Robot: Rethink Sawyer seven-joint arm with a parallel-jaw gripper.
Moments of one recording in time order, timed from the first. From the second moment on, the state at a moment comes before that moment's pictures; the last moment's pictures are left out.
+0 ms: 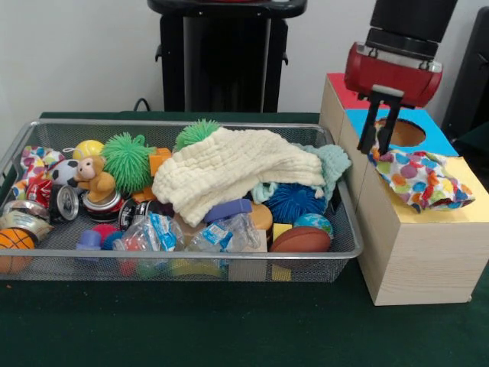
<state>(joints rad) 0.25 -0.56 -0.36 1.53 0.23 0.39 1.89</state>
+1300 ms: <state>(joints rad) 0.23 -0.58 -0.16 1.59 0.28 0.31 1.89</state>
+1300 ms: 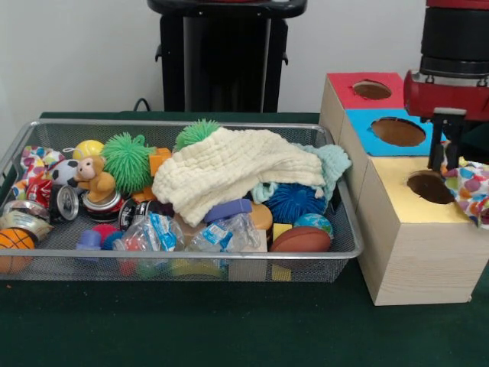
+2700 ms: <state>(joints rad) 0.06 -0.48 -0.01 1.60 0.16 0.04 1.89</state>
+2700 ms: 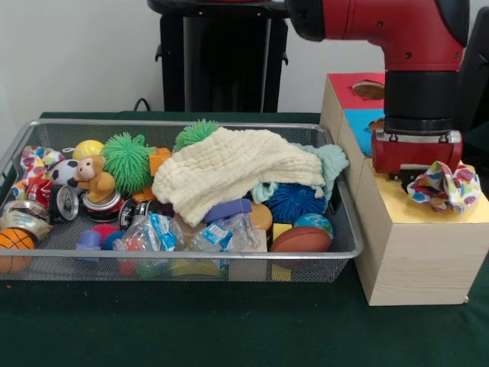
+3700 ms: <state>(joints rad) 0.08 -0.45 -0.03 1.59 0.20 -0.01 1.89</state>
